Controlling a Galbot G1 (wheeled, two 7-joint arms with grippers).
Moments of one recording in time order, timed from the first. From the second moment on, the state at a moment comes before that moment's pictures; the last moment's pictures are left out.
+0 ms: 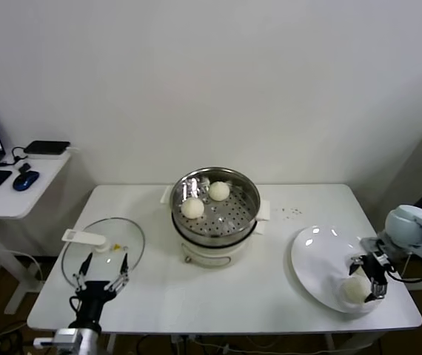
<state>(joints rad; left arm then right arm) 1.63 -1.50 -0.70 -2.01 -0.06 -0.08 0.08 0.03 0.47 -1.04 1.24 0.02 -0.01 -1.17</state>
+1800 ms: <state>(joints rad) 1.63 -1.51 -0.70 -2.03 -0.05 -0.07 0.08 0.60 0.66 -1.15 1.60 -0.30 0.36 -1.21</state>
